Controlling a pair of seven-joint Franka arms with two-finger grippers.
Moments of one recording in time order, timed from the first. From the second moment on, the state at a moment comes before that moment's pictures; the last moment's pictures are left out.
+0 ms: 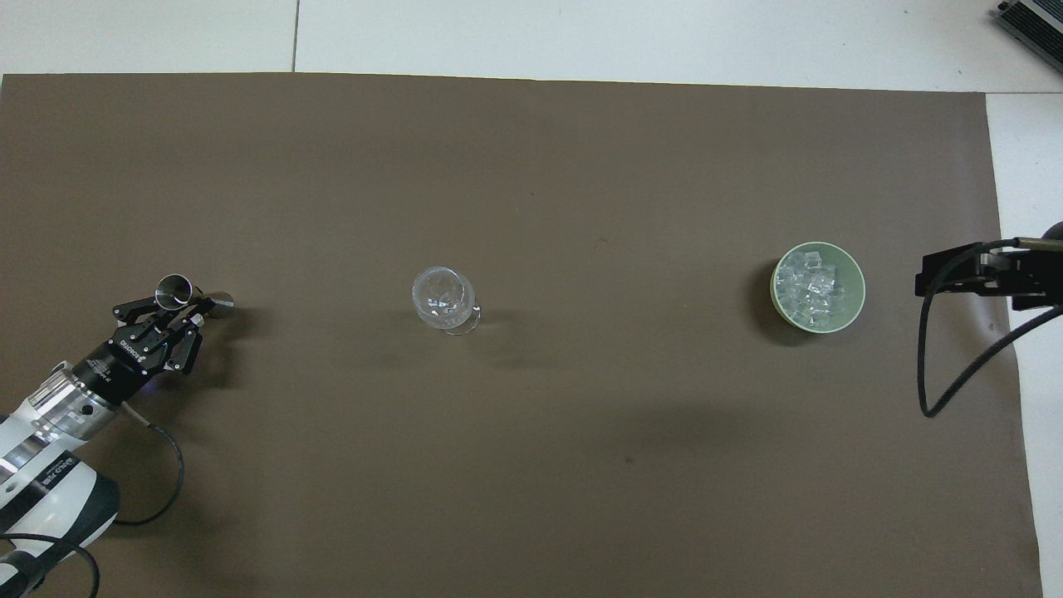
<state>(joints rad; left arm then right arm) 0.45 0.22 -0.06 -2.45 -1.83 1.99 -0.46 0.05 -0.07 -0.07 -1.66 -0.02 1.59 0.14</state>
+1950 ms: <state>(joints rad) -0.15 -0.05 -0.12 -2.33 -2.16 2.68 -0.44 0.05 -0.07 -0.07 -1.66 -0.02 1.59 0.14</state>
